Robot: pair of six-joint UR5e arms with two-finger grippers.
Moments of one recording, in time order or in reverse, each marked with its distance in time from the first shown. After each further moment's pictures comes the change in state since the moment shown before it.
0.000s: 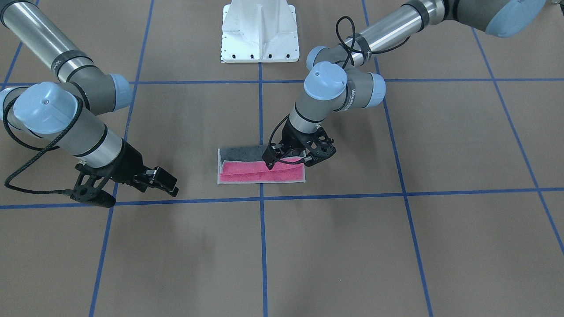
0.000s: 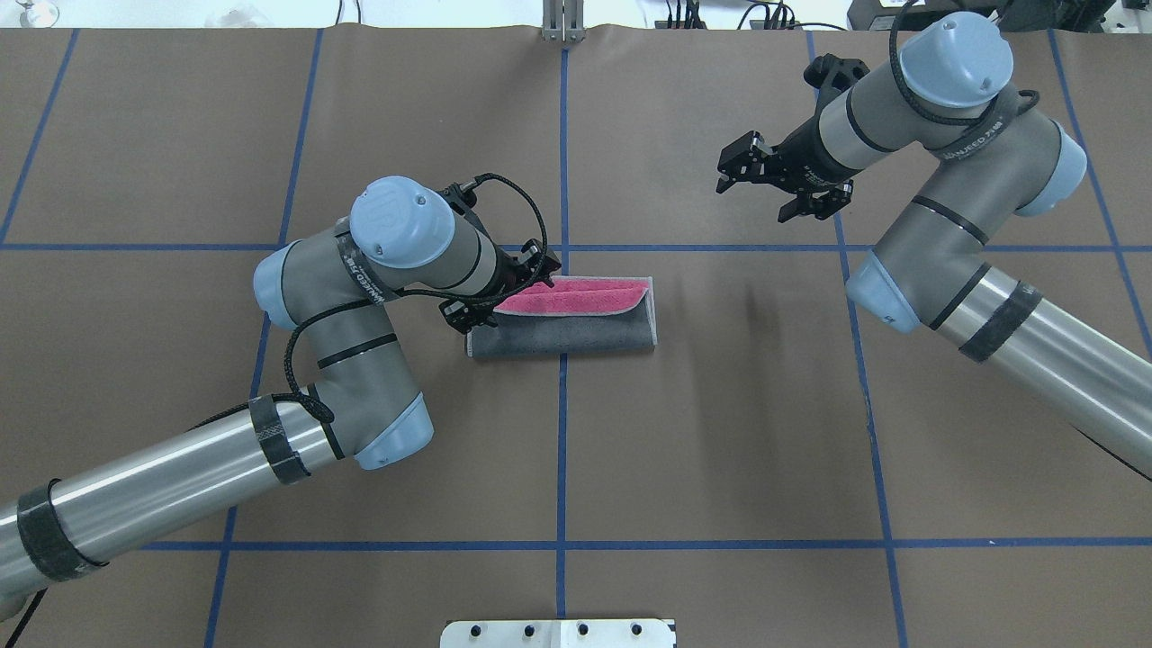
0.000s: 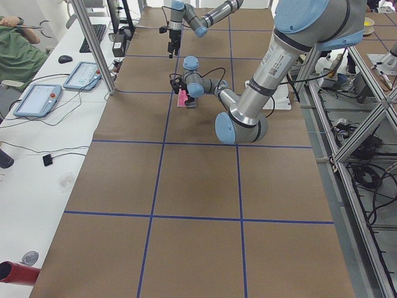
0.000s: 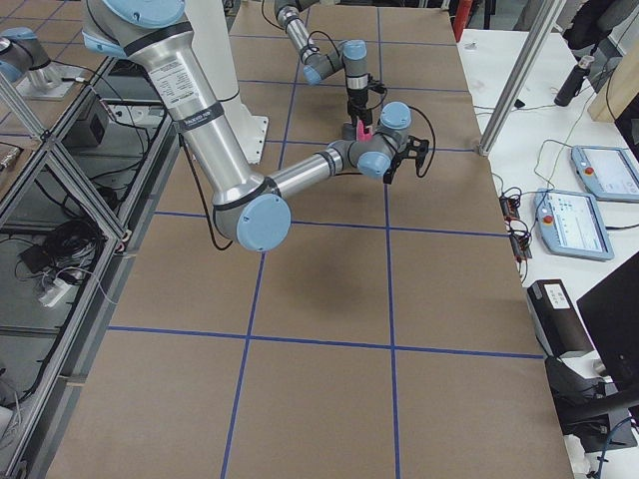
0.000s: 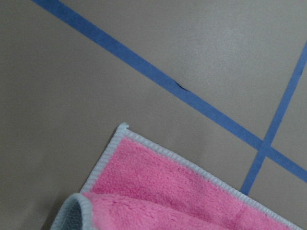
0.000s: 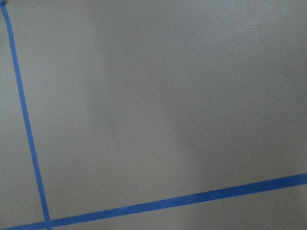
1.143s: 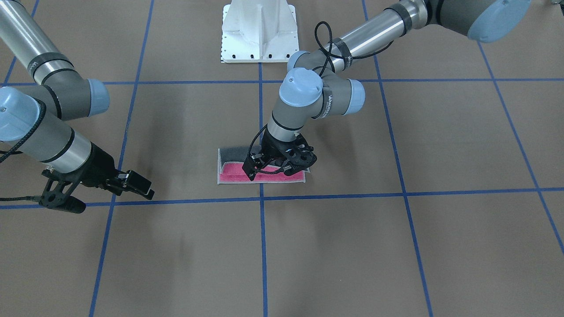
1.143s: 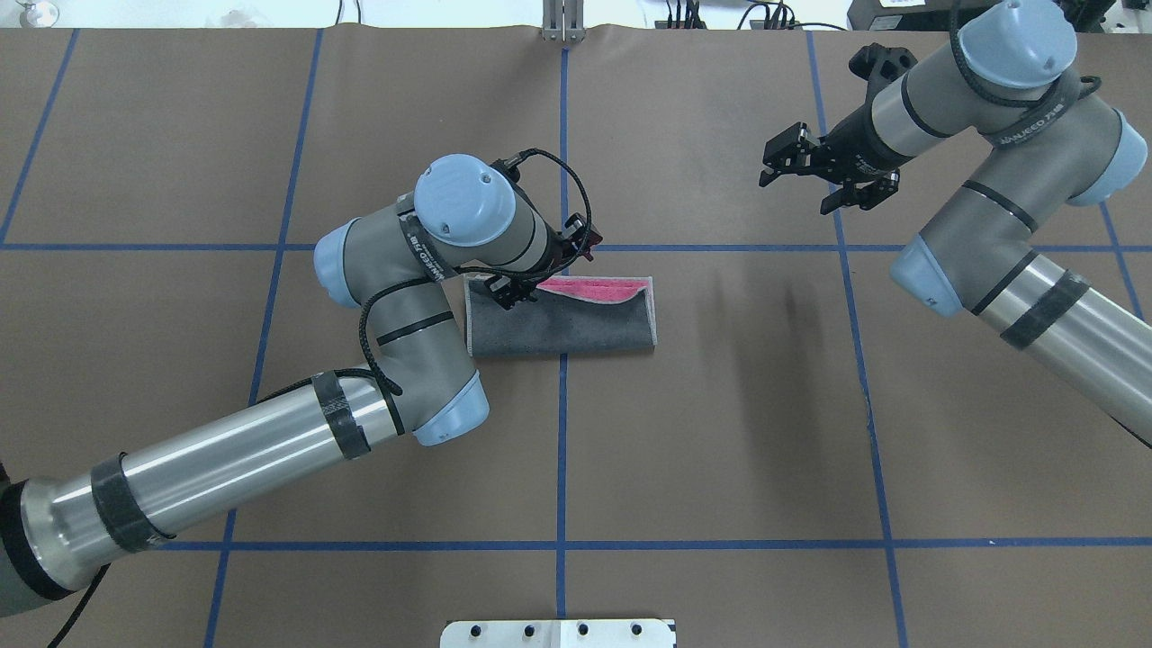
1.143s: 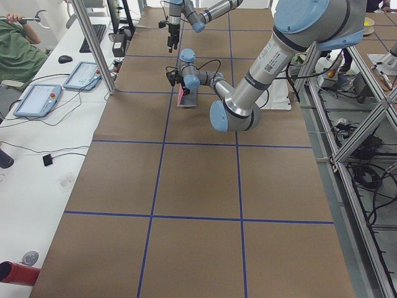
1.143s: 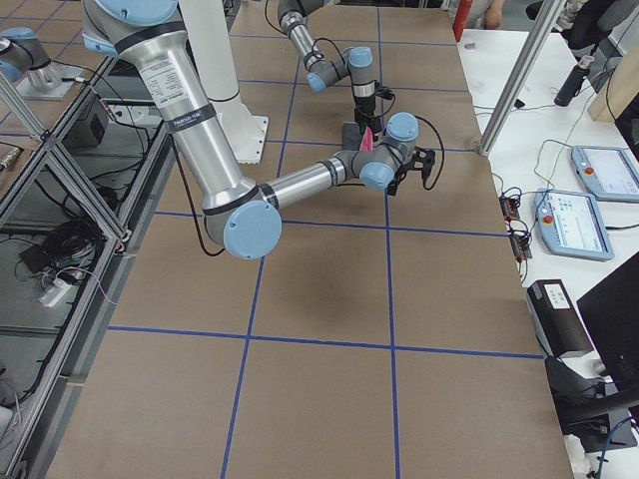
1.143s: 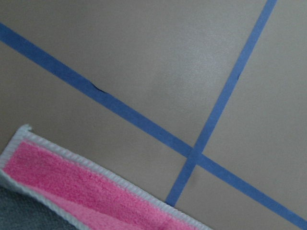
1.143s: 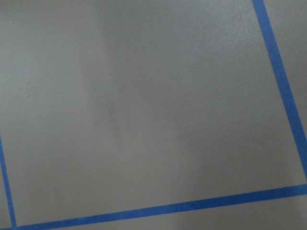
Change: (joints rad) left arm 0.000 -0.144 0.148 -0.016 0.056 -0.021; right arm 0.056 -0.038 -0.002 0.000 0.060 -0.071
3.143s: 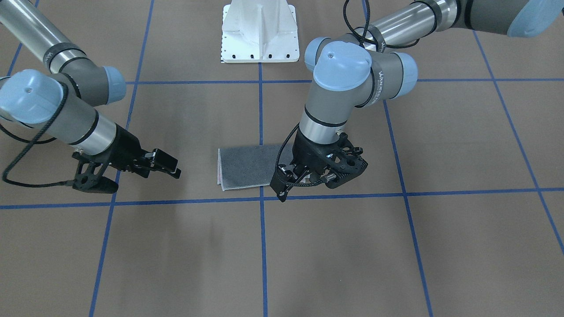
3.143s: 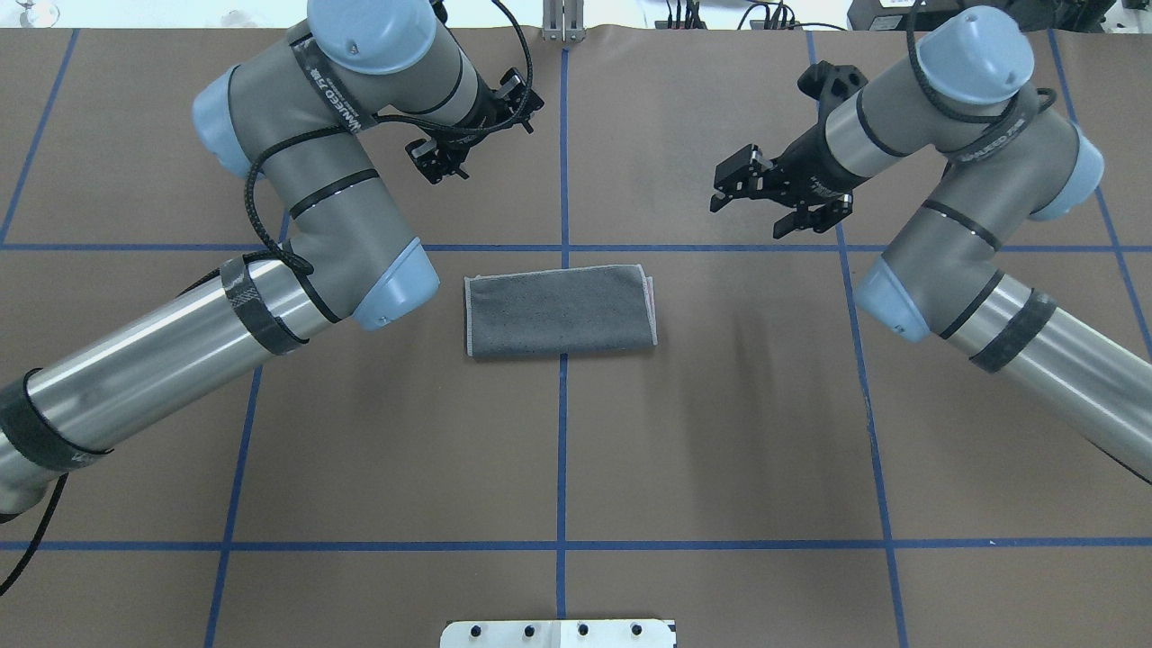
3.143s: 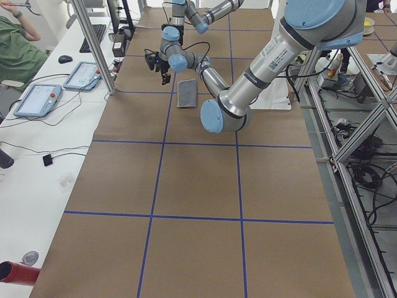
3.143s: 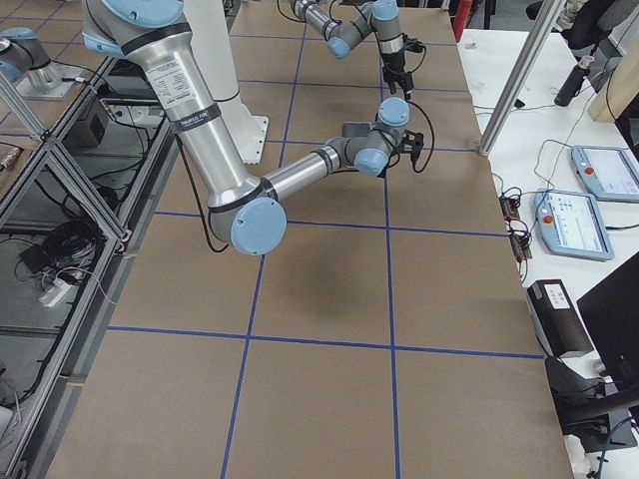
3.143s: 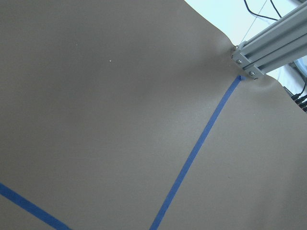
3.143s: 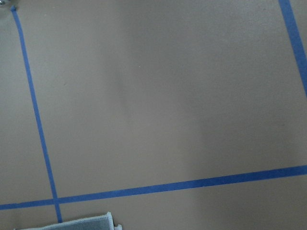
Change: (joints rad) left arm -0.194 0.025 -0.227 0.279 -0.047 0.169; right arm -0.091 0.028 0.069 -0.020 0.004 0.032
